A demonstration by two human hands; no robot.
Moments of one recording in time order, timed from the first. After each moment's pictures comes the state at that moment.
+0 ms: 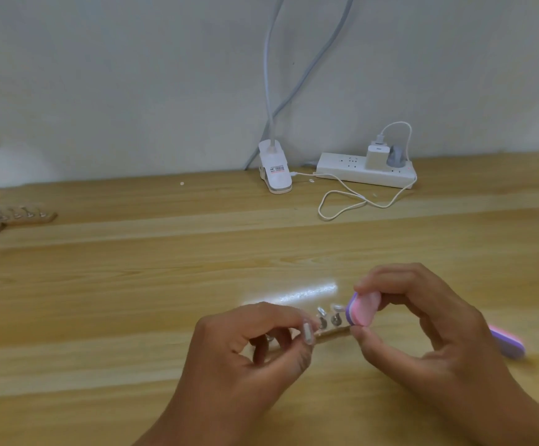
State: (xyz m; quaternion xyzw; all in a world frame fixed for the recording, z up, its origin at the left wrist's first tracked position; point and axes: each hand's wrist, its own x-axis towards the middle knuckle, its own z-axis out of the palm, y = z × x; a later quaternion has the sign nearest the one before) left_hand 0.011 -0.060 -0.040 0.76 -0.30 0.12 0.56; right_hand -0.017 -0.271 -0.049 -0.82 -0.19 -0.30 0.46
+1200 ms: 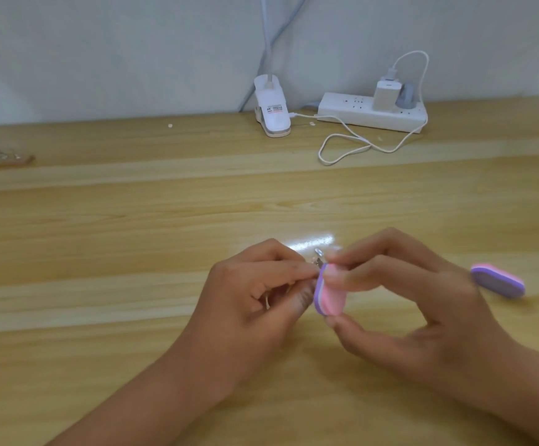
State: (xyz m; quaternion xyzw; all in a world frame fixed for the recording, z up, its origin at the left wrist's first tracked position) left_hand 0.008 -0.066 -0.049 0.79 -0.30 0.05 0.54; right_hand -0.028 -0.262 -0.051 -0.84 -0.27 -0.24 0.40
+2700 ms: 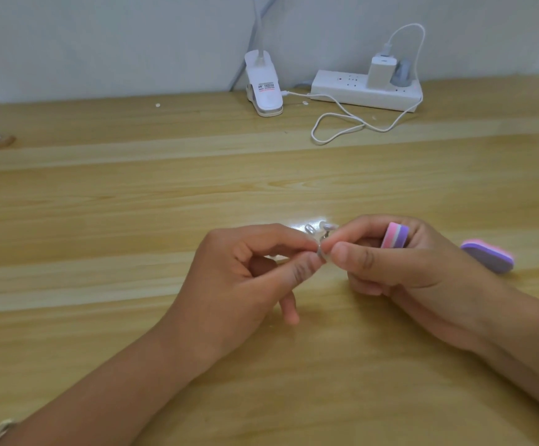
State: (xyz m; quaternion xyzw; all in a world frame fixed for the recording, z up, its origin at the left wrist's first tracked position) left_hand 0.008 -0.069 -0.046 0.70 -0.26 -0.06 0.66; right_hand -0.019 -0.263 -0.041 -0.65 -0.06 0.11 0.75
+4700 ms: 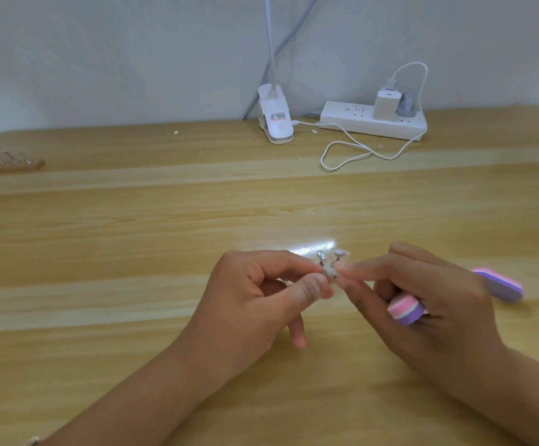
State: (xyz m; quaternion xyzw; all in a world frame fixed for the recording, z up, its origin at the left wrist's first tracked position) left_hand 0.010 -0.063 -0.043 0.71 -0.24 -0.08 0.66; right_hand -0.026 -0.257 -0.055 -0.85 -0.23 -0.34 0.34
